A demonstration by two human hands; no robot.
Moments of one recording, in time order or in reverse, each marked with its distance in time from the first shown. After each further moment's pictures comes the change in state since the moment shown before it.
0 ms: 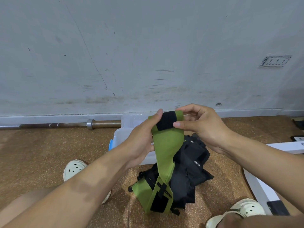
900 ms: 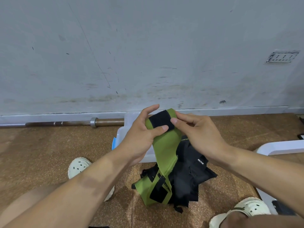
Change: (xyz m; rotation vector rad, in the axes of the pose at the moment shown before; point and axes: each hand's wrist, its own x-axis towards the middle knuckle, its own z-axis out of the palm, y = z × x) left_hand -0.003 -0.007 -0.006 -0.016 0.143 0.204; right_hand -0.017 0.017 0.024 -0.306 0.133 -0.002
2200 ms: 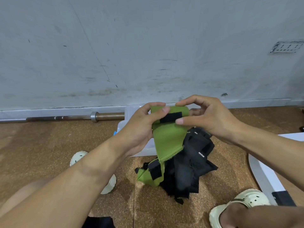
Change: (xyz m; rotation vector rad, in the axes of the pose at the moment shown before) left_hand 0.003 0.012 0.001 -0.082 -0.066 -0.132; right_hand 0.010 -0.016 -0.032 0.074 -0.236 -0.030
